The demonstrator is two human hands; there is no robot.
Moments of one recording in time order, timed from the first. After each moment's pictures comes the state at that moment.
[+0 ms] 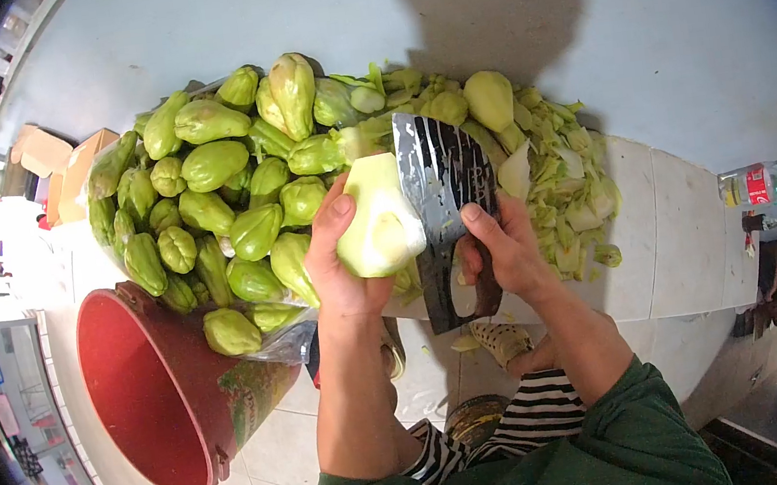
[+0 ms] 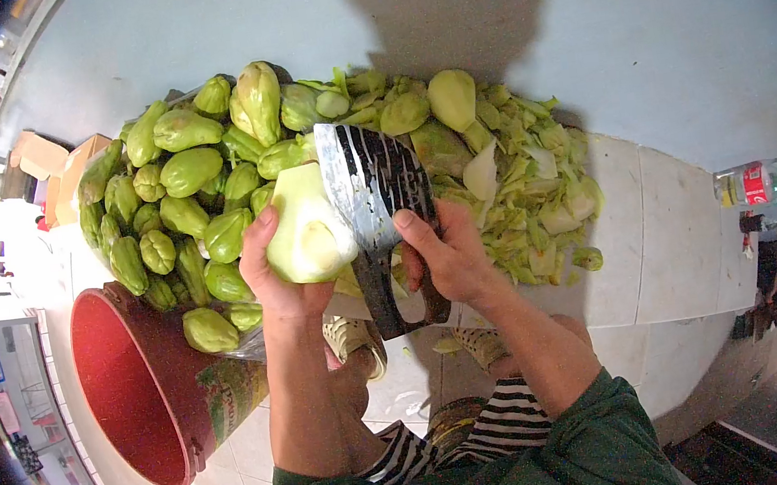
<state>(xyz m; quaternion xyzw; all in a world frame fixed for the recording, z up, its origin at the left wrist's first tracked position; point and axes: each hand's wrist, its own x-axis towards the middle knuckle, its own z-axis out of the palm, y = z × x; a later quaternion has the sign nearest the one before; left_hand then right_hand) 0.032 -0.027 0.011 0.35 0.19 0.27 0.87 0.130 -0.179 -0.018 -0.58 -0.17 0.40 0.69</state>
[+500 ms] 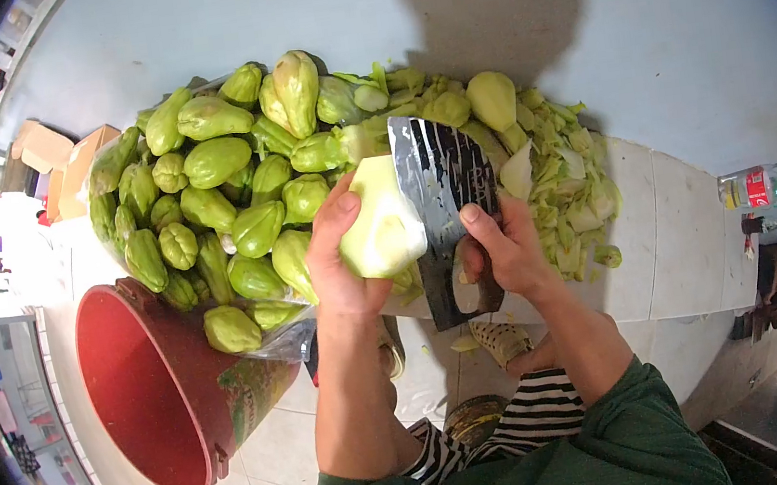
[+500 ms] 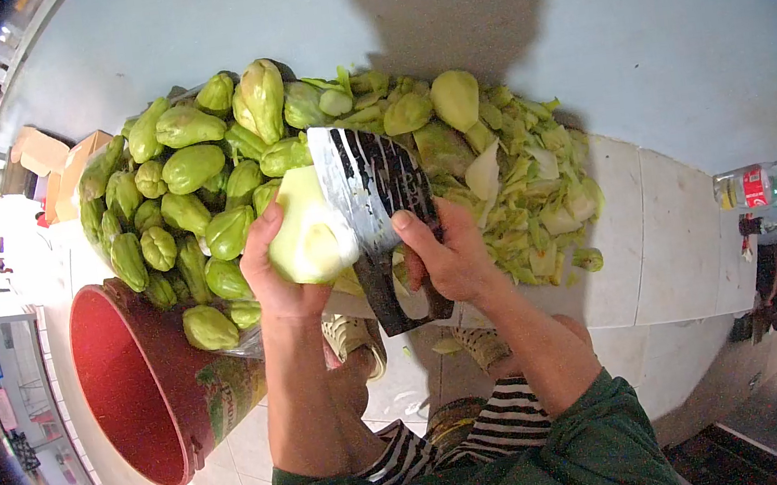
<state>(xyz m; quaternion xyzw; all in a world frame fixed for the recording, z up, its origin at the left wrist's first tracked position) 0.028 -0.027 0.012 0.33 0.24 0.24 0.88 0.127 -0.176 -0.013 -0.61 -0.21 0.38 0.66</state>
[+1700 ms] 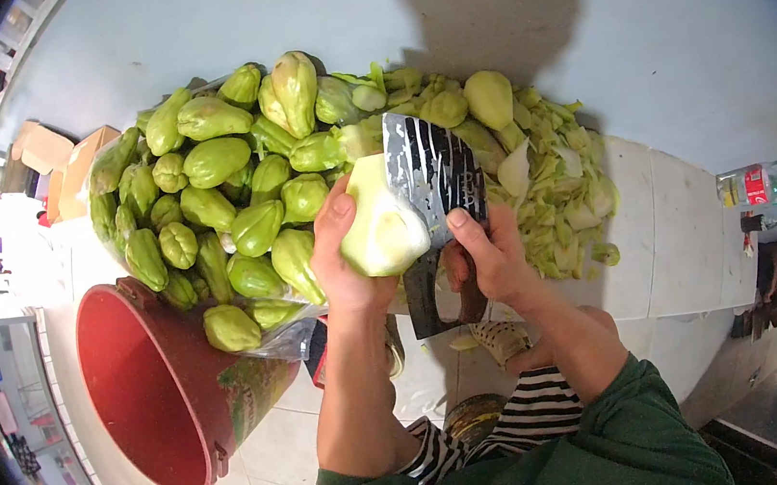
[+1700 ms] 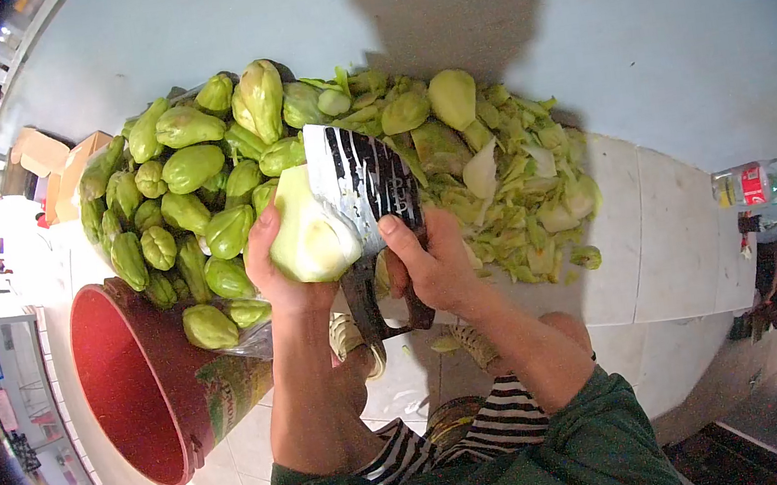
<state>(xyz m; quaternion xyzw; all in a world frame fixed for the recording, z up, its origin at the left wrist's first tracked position) 0.033 -0.035 0.012 0.32 0.22 0.30 0.87 0.114 -0.169 -0.012 -0.61 -0.18 0.38 0.67</state>
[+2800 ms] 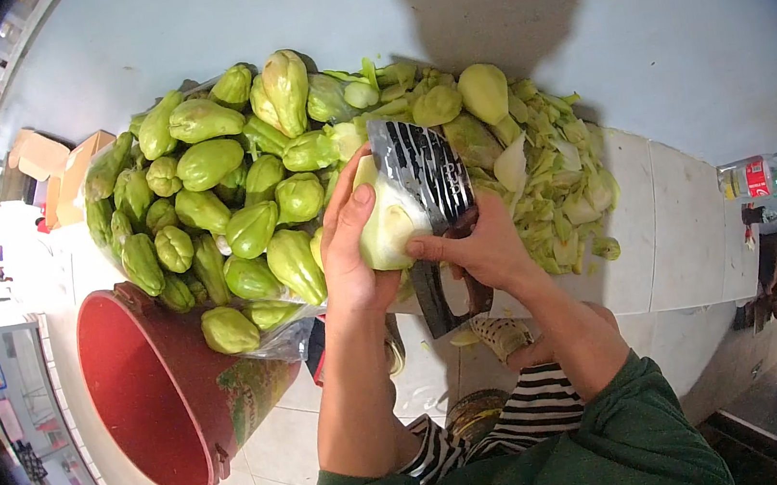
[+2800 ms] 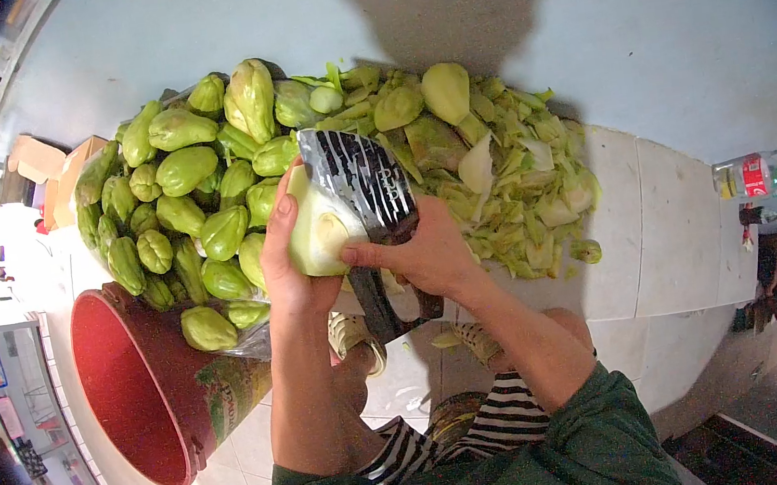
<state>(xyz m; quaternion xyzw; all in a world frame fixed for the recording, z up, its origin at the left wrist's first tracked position) 0.042 -0.039 0.002 0.33 0.17 0.26 0.89 0.127 -0.162 -0.005 -0.67 -0.20 0.38 0.60</state>
